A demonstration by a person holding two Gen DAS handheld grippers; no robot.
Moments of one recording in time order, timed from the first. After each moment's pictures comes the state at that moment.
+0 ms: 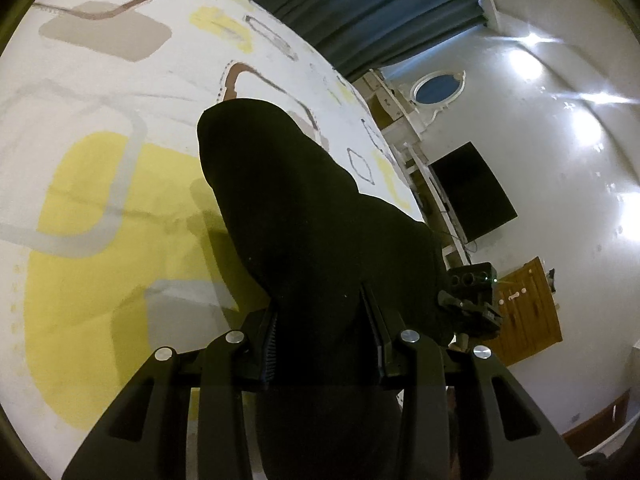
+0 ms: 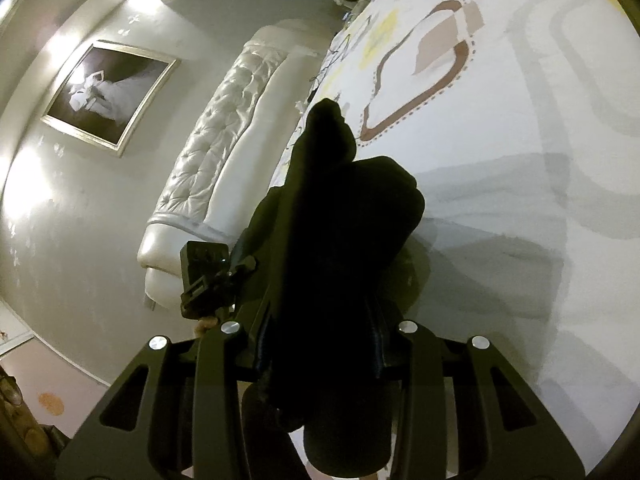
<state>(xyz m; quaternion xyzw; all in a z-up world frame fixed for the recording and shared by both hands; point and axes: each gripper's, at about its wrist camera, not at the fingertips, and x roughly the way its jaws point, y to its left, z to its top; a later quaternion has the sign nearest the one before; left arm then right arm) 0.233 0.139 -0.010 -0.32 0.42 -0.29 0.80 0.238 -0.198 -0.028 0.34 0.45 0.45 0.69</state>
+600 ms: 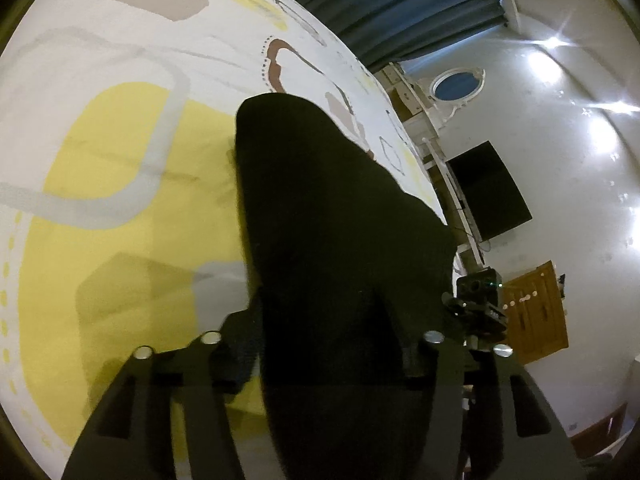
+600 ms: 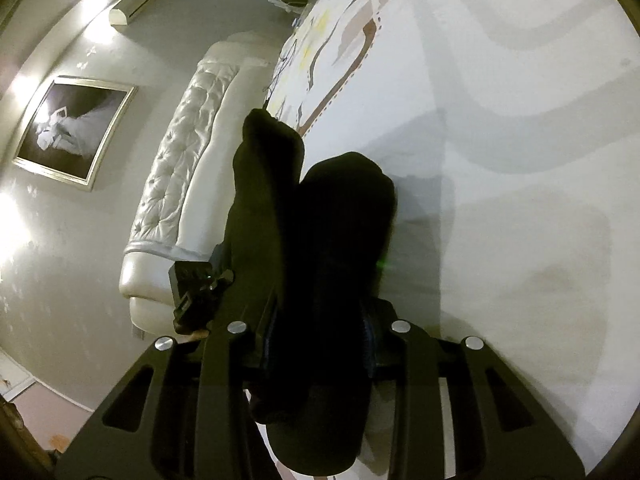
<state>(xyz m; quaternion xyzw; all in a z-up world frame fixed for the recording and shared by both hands) 0.233 0.152 -0.053 -0.33 0.44 -0.27 0.79 0.239 -0.216 -0.079 0.37 0.49 0.38 0.69</state>
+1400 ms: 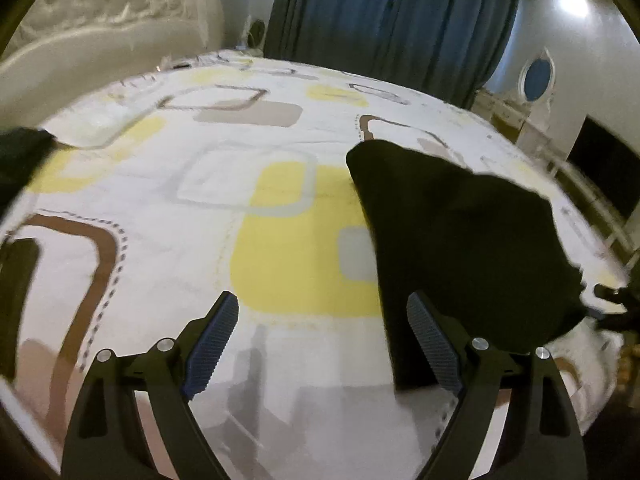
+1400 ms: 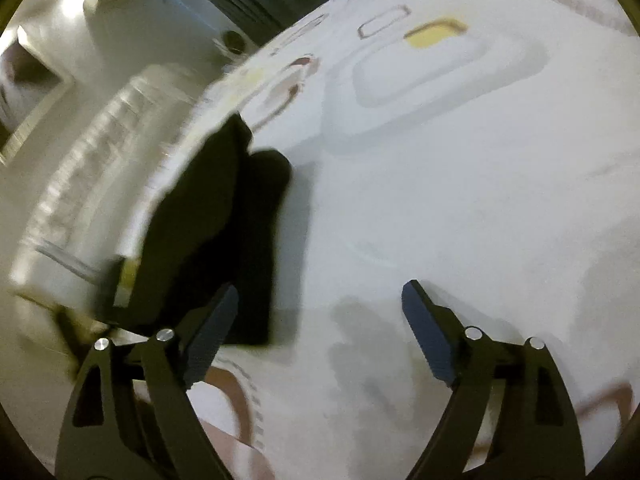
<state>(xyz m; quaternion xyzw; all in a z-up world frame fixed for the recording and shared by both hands) 0.109 0.130 -0.014 -0.09 0.36 0.00 0.93 0.111 -0.253 -0.042 0.22 0.45 0.16 0.85</state>
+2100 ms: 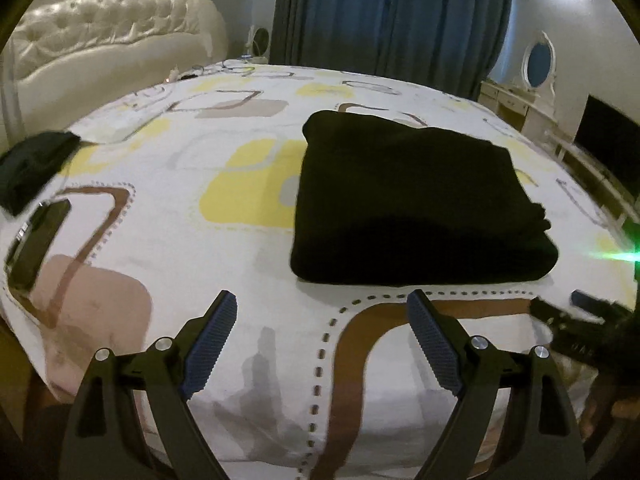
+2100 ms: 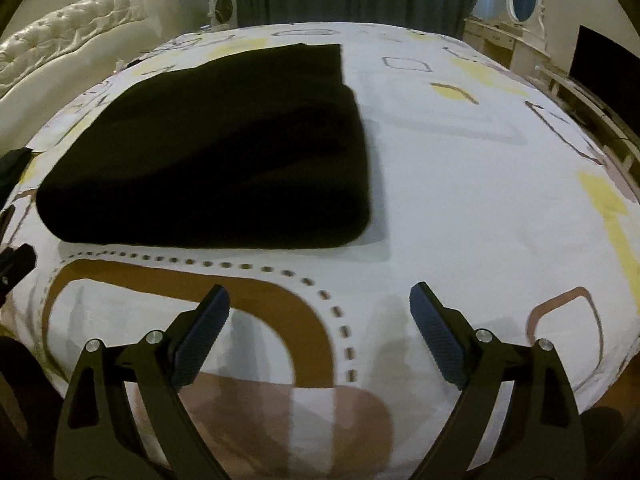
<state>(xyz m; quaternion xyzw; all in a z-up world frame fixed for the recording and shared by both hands) 0.050 0.056 -0.019 -0.08 0.35 0.03 0.93 0.023 -0.112 -0.044 -0.02 0.41 0.04 0.91</state>
